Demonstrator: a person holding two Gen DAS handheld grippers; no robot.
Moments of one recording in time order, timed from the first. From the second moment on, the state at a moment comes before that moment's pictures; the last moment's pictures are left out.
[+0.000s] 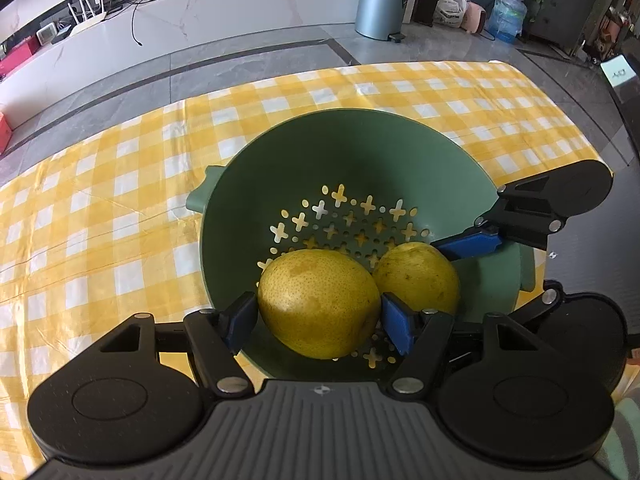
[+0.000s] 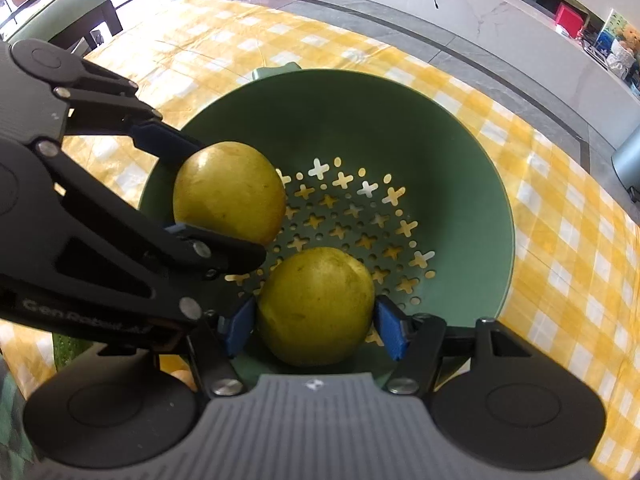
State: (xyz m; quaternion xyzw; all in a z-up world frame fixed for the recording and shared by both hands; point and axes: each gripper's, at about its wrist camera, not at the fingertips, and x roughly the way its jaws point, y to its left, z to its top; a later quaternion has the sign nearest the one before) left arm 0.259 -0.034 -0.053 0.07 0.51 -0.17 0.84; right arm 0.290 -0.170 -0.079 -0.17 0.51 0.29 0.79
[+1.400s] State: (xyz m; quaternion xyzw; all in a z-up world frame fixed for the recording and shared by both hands) left arm 0.237 0.007 -0.044 -0.14 0.48 -0.17 0.85; right arm 0.301 -0.168 -0.081 -0.20 0.54 0.30 0.76
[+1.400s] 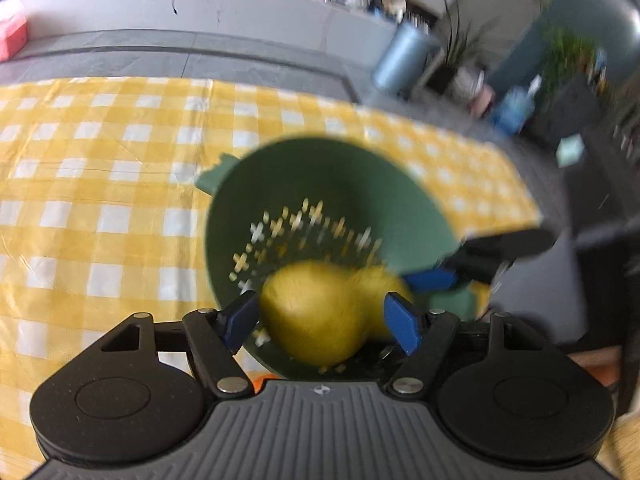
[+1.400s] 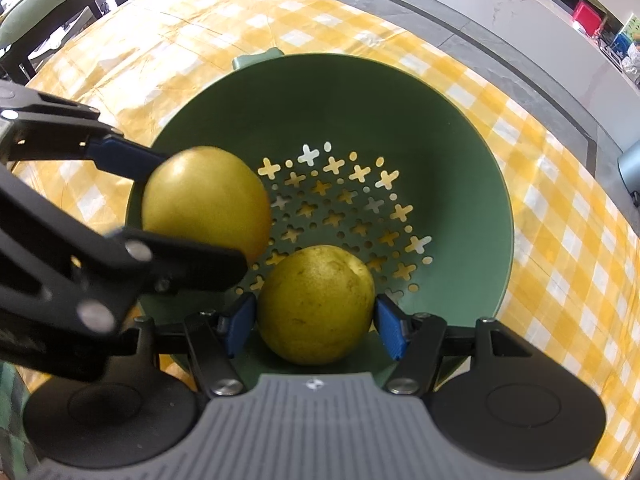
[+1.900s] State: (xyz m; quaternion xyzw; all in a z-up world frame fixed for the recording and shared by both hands) left arm 0.217 0.024 -0.020 -0.10 0.46 -0.14 0.87; right arm 0.311 -0.164 -0.083 -0.18 0.56 0.26 0.77
